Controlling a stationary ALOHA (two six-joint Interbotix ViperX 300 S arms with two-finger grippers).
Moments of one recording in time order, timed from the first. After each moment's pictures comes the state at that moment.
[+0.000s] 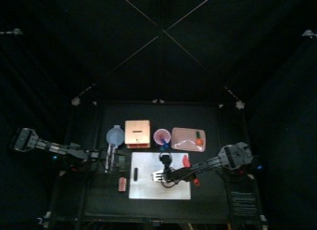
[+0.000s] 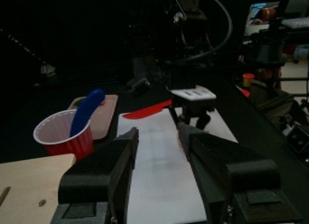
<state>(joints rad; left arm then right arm) -0.14 -0.64 1.32 -0.15 -0.65 0.21 0.21 0.24 0.29 -0.28 0.72 1.85</state>
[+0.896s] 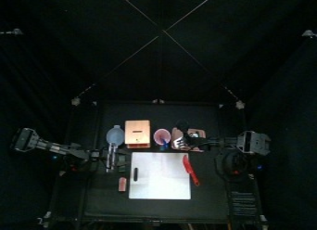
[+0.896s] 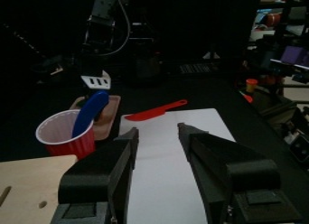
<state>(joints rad) -0.12 -0.63 1.30 -0.18 -0.65 0.21 -0.30 0.01 0.67 -0.40 0.65 1.26</state>
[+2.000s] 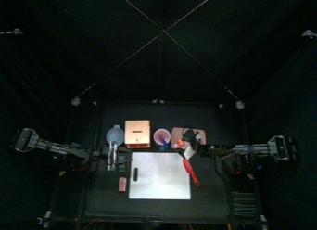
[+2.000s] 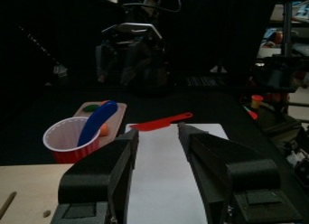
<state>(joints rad) -0.11 -0.63 1.25 -0.25 -0.65 0.20 -0.01 -0.48 0.84 -0.83 0.39 1.25</state>
